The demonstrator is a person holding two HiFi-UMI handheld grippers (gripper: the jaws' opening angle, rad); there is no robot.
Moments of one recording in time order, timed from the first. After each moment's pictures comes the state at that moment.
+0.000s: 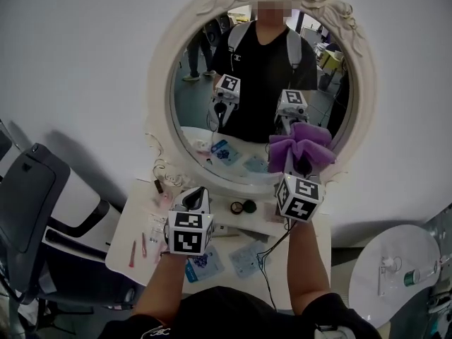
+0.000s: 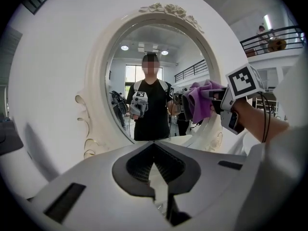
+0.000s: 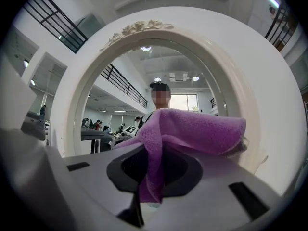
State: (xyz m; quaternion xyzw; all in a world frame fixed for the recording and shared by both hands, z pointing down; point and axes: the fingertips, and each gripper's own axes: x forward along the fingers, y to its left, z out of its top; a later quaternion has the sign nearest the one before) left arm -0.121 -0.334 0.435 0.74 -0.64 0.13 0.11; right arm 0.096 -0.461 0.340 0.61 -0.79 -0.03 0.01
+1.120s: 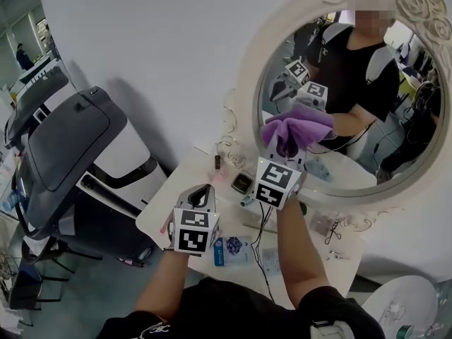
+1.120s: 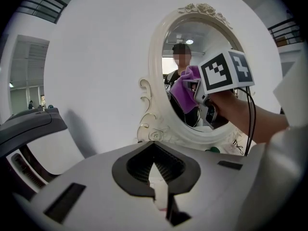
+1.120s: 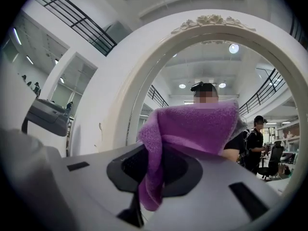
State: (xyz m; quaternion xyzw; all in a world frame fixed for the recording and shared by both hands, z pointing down) left arm -0.250 -0.248 0.475 0.62 -0.75 0.16 0.17; right arm -0.159 -0.440 0.355 0.50 -0.86 -0.10 0.02
